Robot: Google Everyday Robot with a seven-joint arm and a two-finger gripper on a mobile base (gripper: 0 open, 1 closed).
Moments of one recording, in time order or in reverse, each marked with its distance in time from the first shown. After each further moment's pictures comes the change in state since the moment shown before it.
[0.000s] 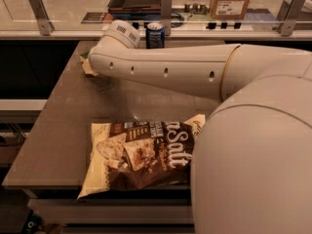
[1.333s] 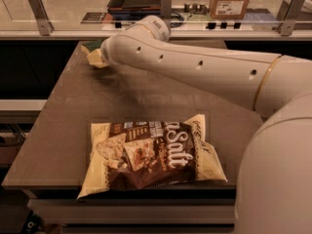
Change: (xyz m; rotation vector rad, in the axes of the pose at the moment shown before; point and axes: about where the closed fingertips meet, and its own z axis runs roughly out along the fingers) arm -0.019 -0.017 -0.034 -0.139 -0.090 0.042
